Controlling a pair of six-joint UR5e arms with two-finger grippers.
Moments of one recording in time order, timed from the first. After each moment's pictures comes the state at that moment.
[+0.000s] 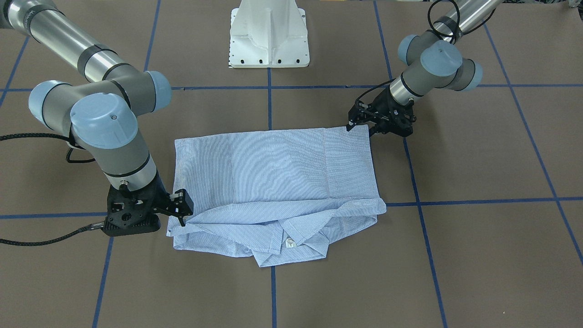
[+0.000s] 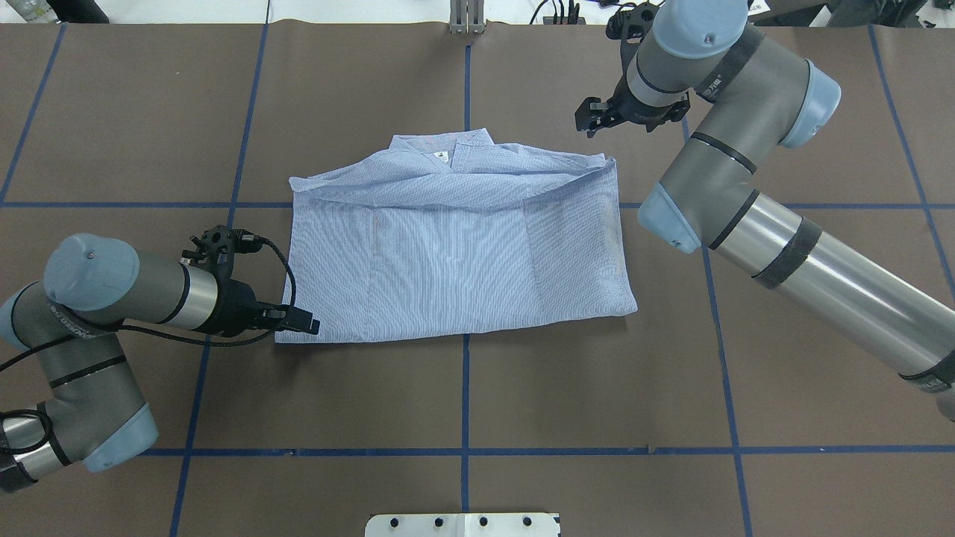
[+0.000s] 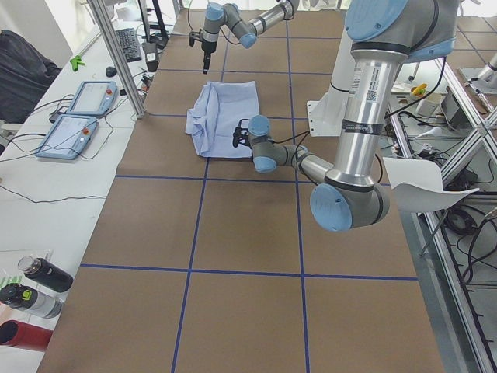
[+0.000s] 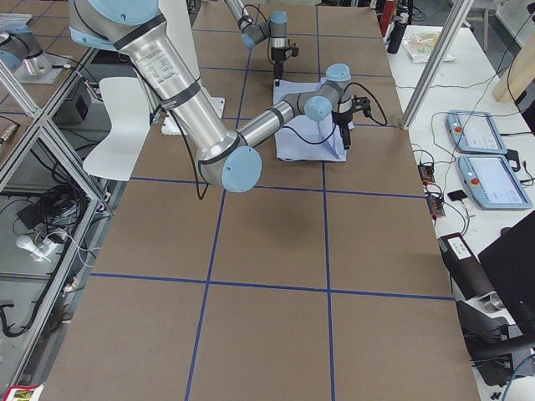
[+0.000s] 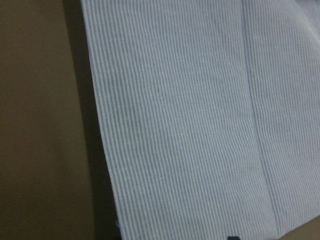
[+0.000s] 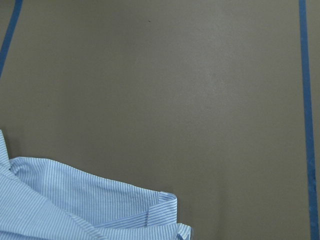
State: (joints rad) left arm -0.57 -1.77 -1.64 -2.48 -2.04 -1.20; right arm 0.86 -0.89 1.42 -1.36 1.90 0.87
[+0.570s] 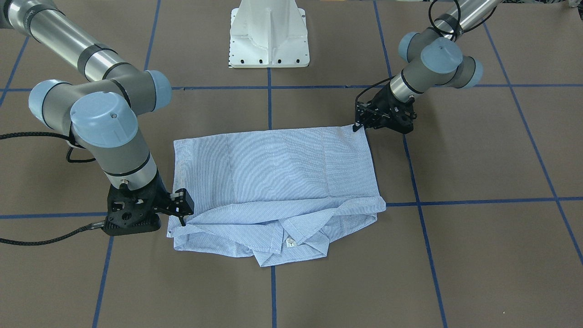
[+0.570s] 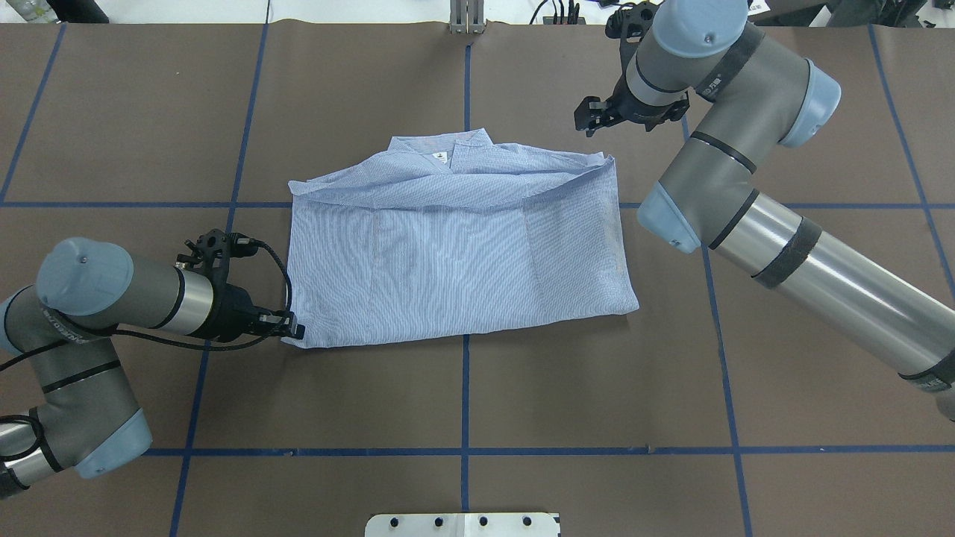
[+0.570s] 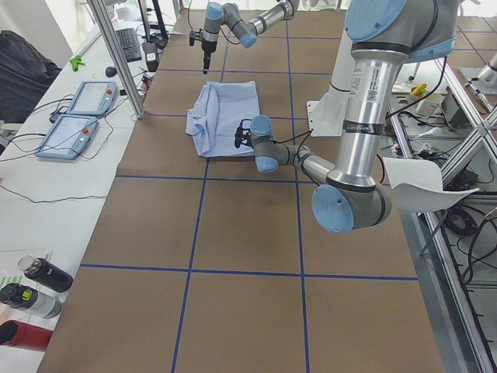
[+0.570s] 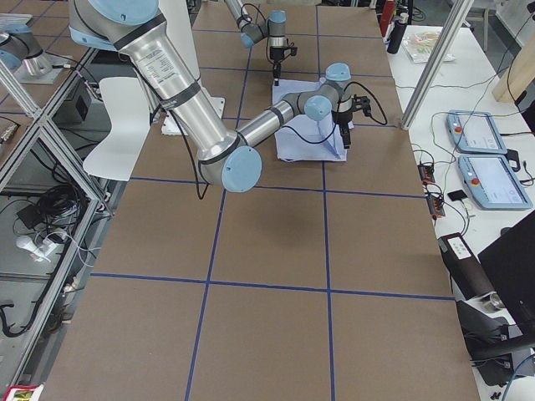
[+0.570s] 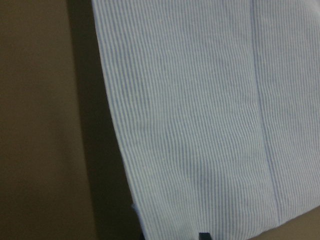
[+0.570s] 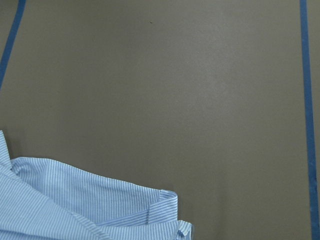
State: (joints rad) left arm -0.56 -1.74 -1.67 -2.48 -2.04 -1.23; right arm 0.86 -0.89 1.42 -1.36 1.90 0.87
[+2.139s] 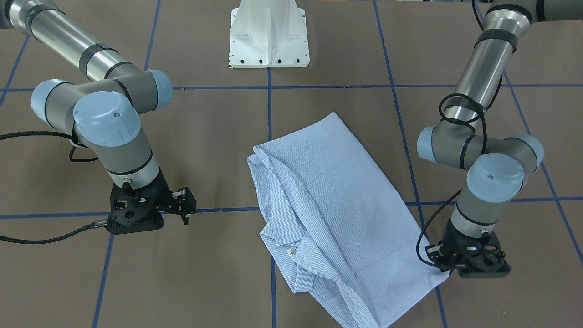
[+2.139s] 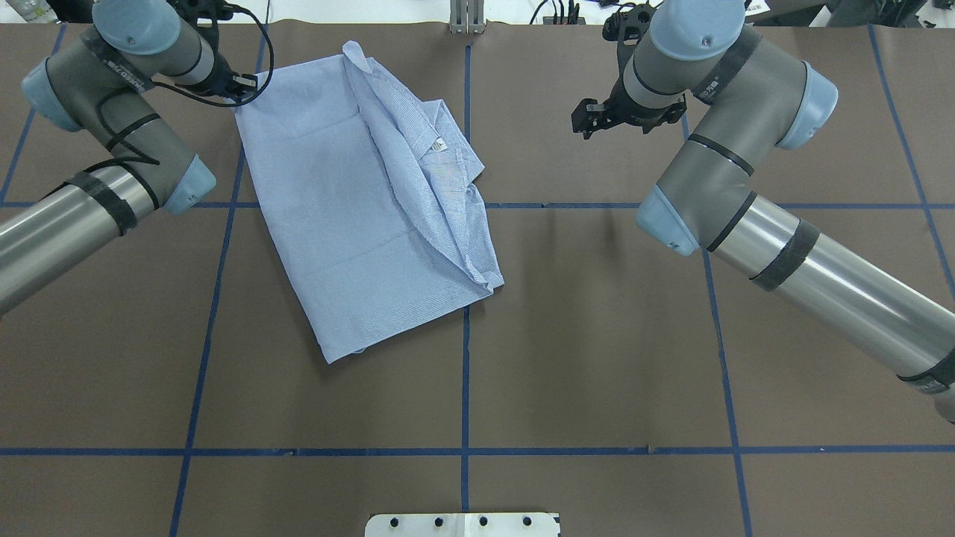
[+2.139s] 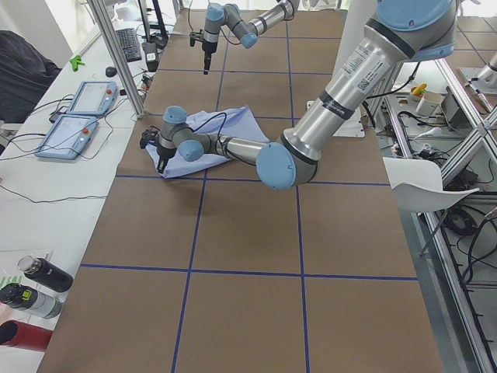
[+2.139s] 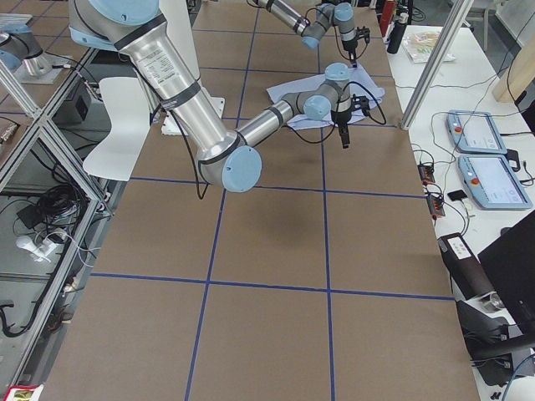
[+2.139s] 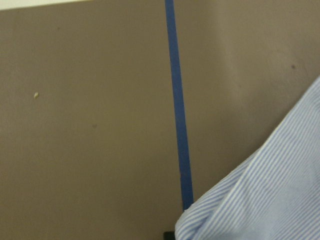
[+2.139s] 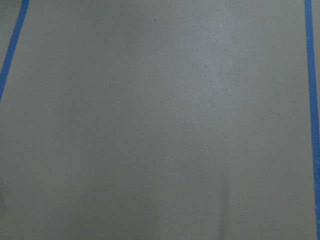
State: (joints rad) left arm -0.98 -2.32 -0.92 -2.25 -1.83 -0.82; right arm 0.85 -0.89 1.43 -1.35 1.90 0.88
